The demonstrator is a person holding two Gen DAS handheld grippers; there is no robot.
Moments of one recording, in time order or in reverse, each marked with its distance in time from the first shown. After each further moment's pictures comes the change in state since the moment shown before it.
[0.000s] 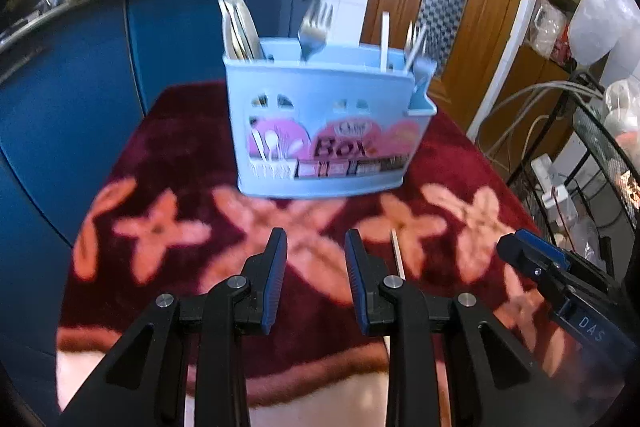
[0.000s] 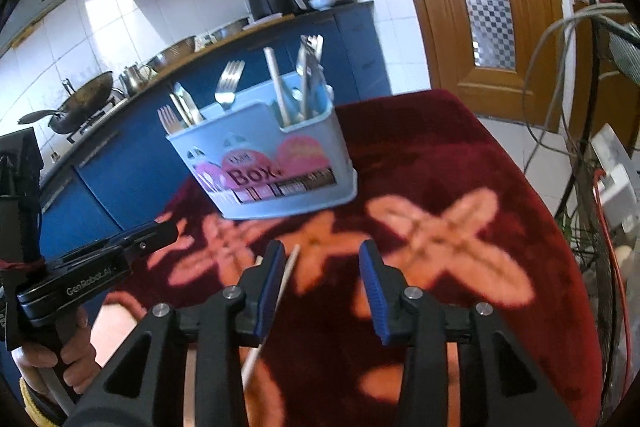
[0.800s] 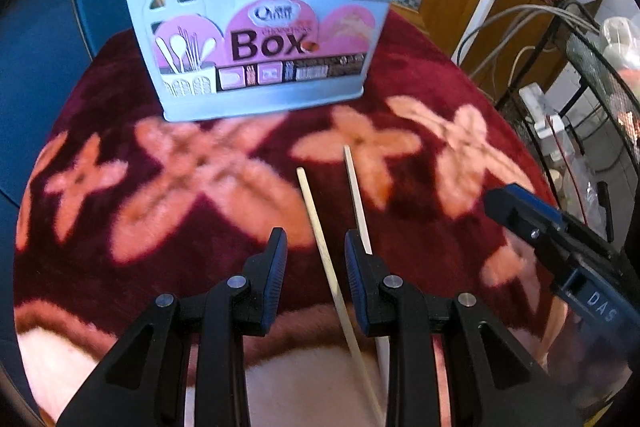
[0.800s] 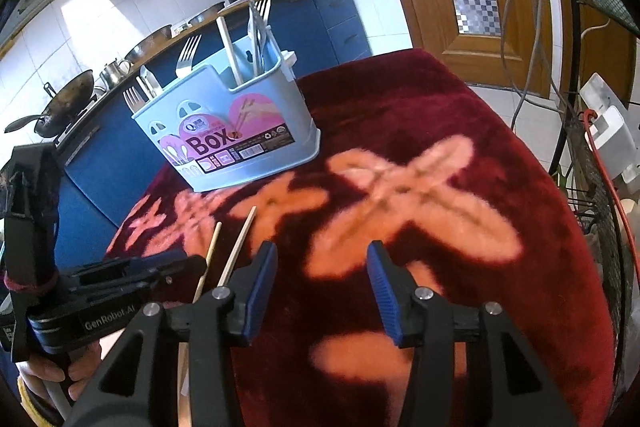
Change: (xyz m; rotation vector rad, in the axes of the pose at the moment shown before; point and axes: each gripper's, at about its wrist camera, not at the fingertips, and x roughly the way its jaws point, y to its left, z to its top) left arm 0.051 -0.042 -0.030 0.077 0.233 -0.059; right arm 0.008 -0.034 -0.020 0.067 0.064 0.001
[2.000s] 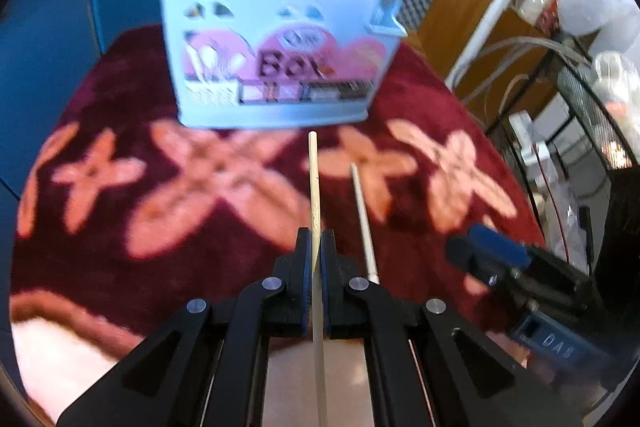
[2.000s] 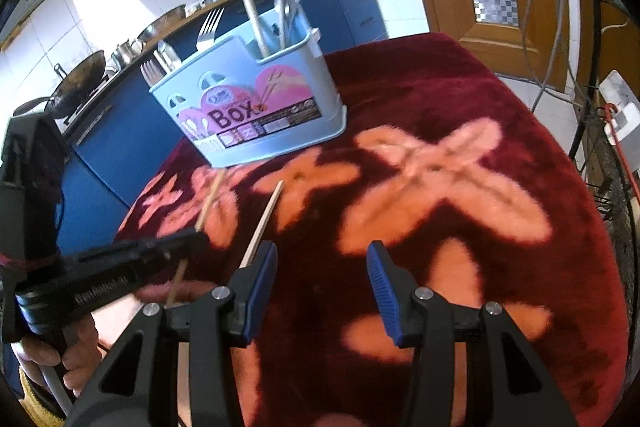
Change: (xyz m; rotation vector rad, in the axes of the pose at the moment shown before) left arm -0.026 0.025 0.001 -0.079 -0.079 -0.055; right arm 0.010 0.023 -0.007 -0.041 0.090 0.048
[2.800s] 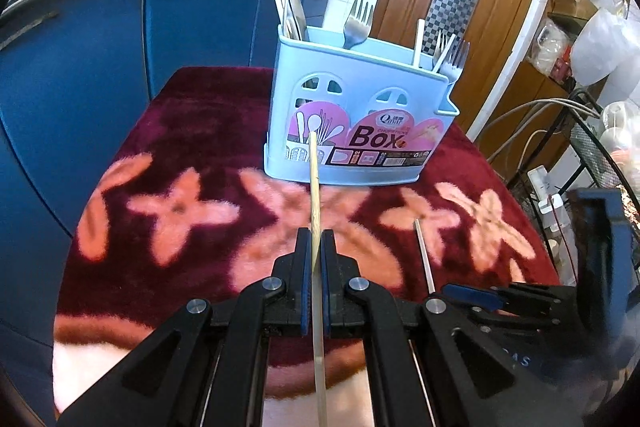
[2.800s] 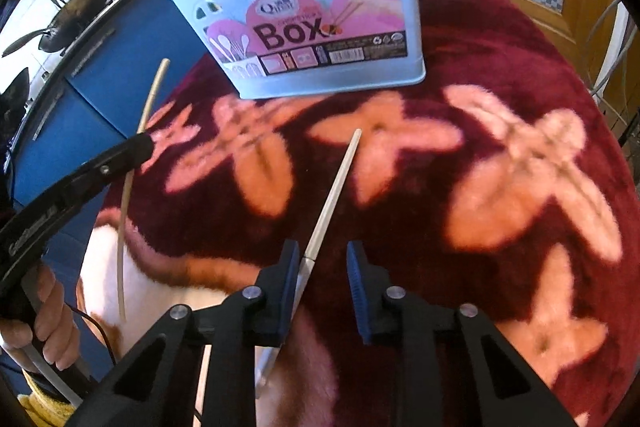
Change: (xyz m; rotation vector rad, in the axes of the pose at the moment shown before) left arm -0.038 0.053 0.002 -0.053 -0.184 0.048; right arm 0.057 0.056 0.010 -0.097 0.273 -0.023
